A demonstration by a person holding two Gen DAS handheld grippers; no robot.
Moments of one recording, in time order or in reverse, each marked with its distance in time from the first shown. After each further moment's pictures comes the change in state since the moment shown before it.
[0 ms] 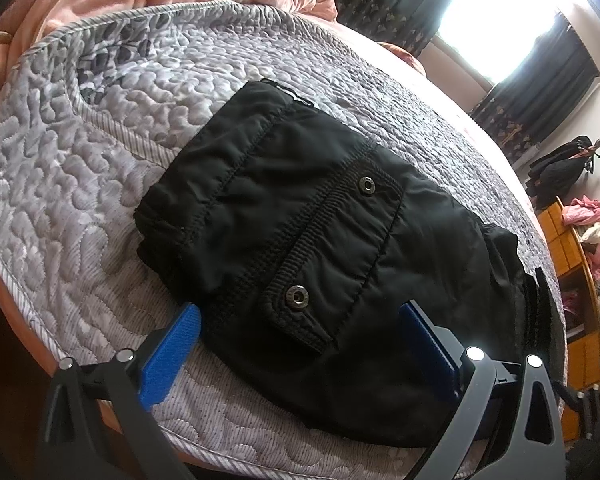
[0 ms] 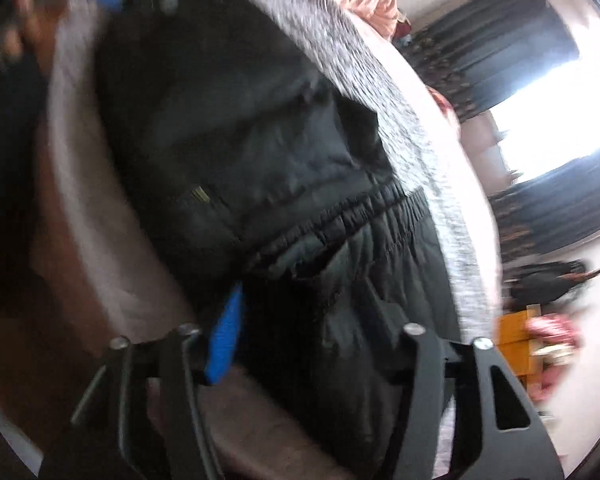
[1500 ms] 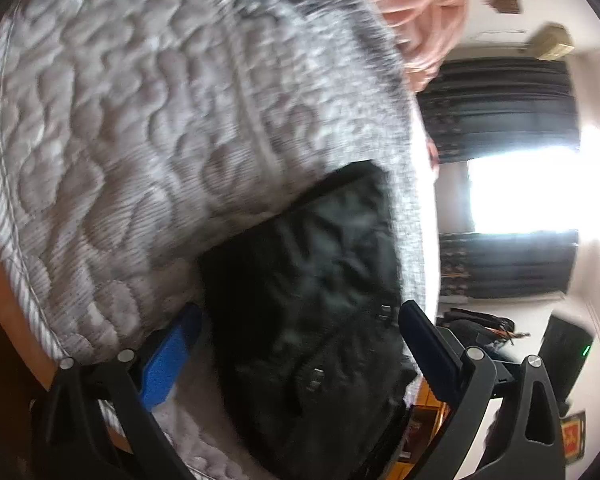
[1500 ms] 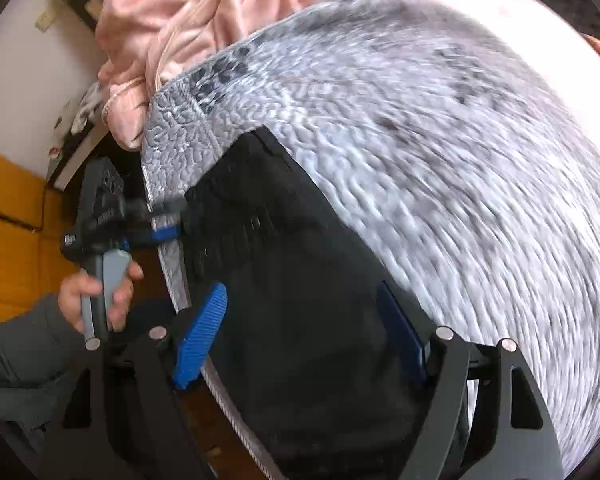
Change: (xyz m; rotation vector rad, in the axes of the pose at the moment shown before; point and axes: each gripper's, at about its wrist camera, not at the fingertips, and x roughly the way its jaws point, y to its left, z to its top) left arm 0.009 0.103 0.020 -0.706 0.007 -0.321; right arm 0.100 -0.120 0.288 0.053 0.159 0.860
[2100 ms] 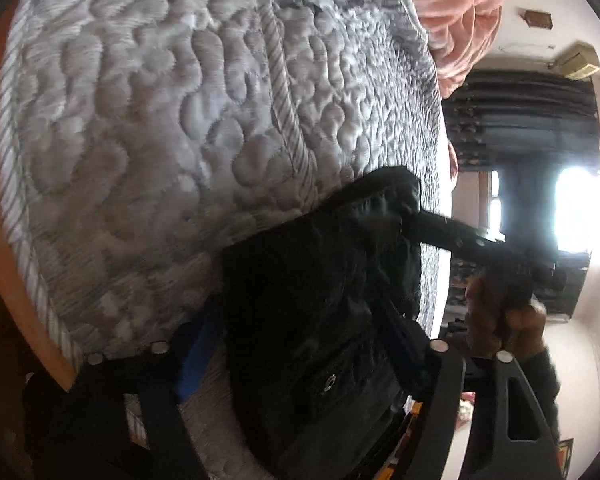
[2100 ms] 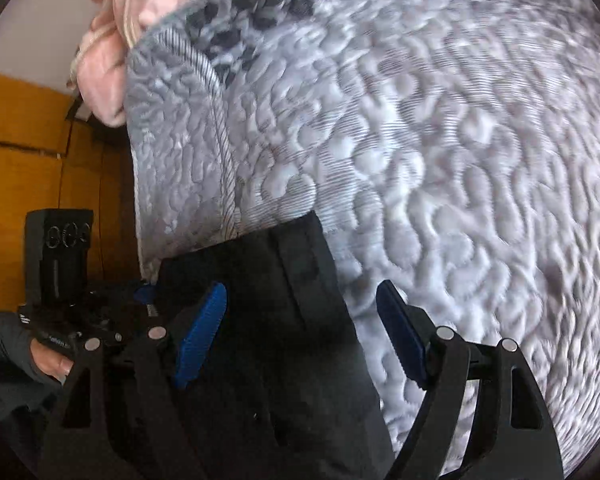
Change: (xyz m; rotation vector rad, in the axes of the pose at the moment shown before) left arm 0.008 0.007 0.007 -0.081 0.034 0.035; right arm 0.170 0.033 0.139 -0.255 0.301 0.169
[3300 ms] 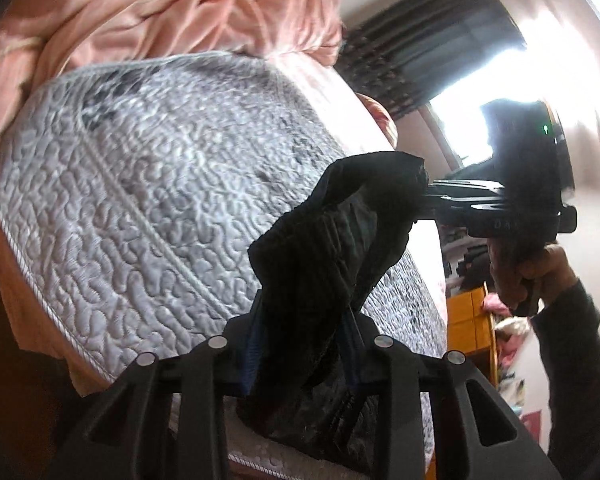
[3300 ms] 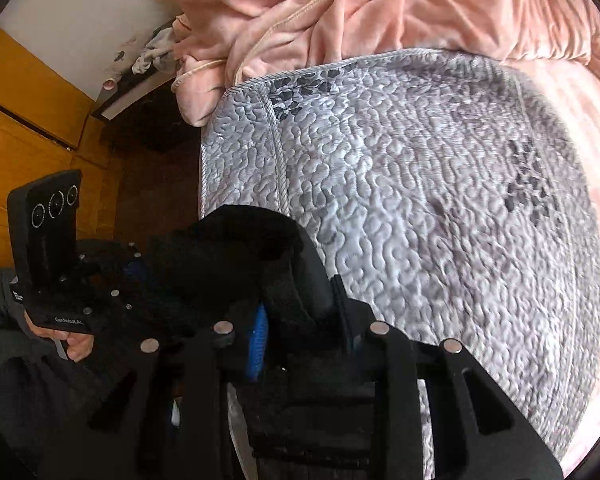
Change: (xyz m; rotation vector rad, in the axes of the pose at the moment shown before) left arm -0.080 -0.171 -0.095 0.503 -0.081 0.007; right arm -0.190 0.076 -0.134 -0.053 -0.189 -0.152
